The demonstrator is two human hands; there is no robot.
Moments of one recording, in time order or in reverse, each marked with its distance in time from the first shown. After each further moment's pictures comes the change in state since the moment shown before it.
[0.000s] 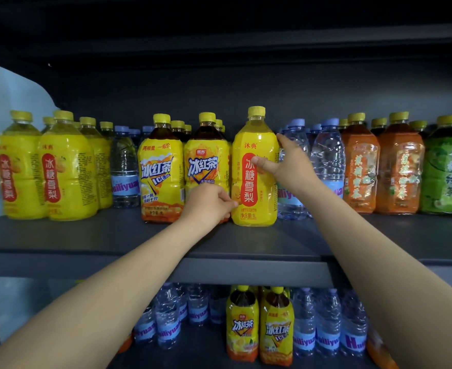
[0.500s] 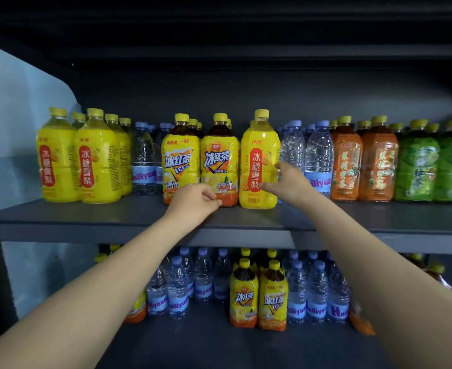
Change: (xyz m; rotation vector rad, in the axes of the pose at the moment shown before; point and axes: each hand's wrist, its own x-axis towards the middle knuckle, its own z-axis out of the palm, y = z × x) left_hand -0.067 -0.011 -0.060 0.107 0.004 0.032; right_hand -0.069 -0.028 -0.008 -0.254 -0.201 0.149
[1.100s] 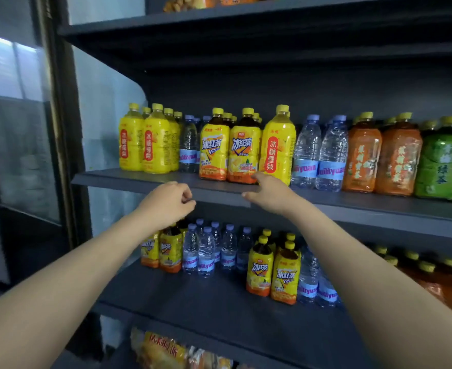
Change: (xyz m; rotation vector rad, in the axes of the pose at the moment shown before) left_hand -0.137 0.007 -0.056 0.503 0.048 -0.127; right_hand -0.104 -0.031 0.000 -0.076 -0.307 -0.344
